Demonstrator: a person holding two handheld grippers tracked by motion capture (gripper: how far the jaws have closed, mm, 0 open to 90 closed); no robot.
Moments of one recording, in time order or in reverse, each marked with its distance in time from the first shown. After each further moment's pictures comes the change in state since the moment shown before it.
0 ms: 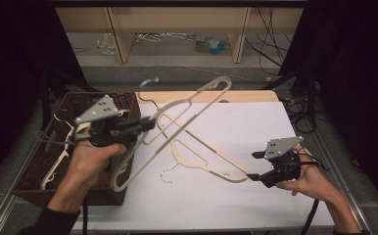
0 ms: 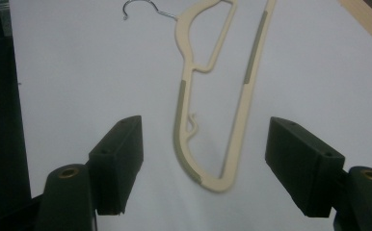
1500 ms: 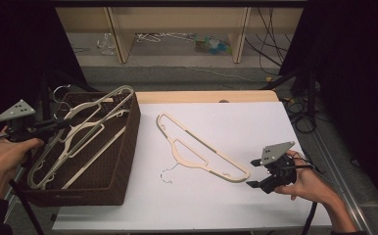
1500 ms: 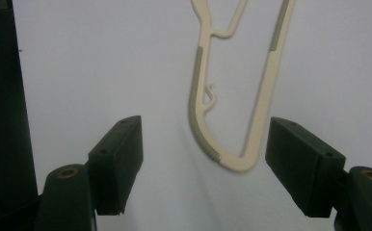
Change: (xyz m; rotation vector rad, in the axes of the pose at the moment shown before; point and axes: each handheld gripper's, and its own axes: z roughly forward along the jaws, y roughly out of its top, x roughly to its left) left arm 0.172 -0.092 -0.106 0.190 0.309 -0.029; right arm 0.000 -0.015 0.017 0.074 0.054 -0.005
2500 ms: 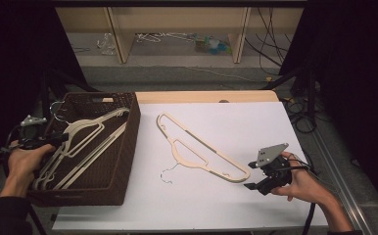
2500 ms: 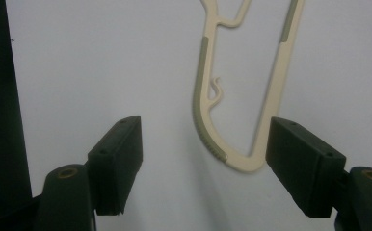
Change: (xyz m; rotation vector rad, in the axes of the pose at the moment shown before) left arm 0.016 -0.043 0.029 0.215 0.326 -0.233; right arm 0.002 0.000 0.013 0.041 0.006 -0.001
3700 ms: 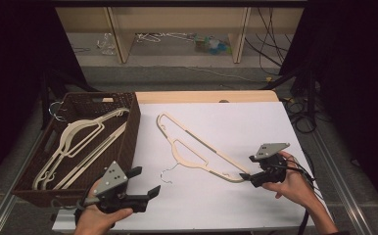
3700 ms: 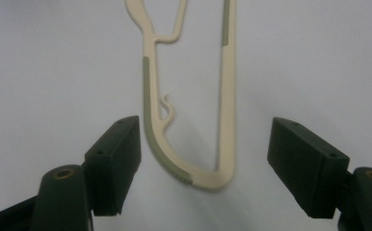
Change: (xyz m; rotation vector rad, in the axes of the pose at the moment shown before) left arm -0.251 -0.072 -0.062 -0.220 -0.584 0.249; right arm -0.007 -0.007 0.017 -0.100 -0.163 0.197
